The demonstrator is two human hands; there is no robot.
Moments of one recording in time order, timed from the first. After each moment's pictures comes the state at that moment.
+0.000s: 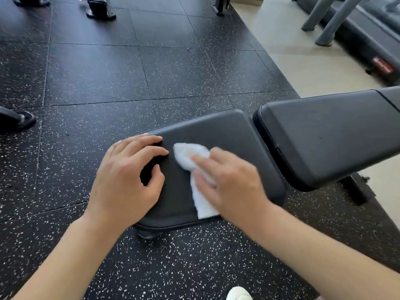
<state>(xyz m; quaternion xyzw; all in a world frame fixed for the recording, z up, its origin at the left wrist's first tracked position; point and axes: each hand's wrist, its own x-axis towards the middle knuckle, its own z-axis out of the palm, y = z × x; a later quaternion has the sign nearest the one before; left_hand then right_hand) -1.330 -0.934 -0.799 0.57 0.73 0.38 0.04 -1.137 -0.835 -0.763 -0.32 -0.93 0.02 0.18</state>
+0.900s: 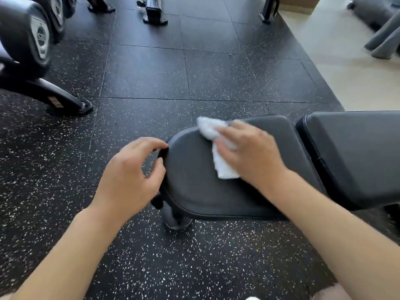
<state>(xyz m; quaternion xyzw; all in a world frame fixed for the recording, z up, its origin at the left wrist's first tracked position) -1.370 -0.991 -0.804 0.49 0.77 0.40 0.06 -1.200 -0.807 -0.757 -0.30 -0.94 0.02 0.17</state>
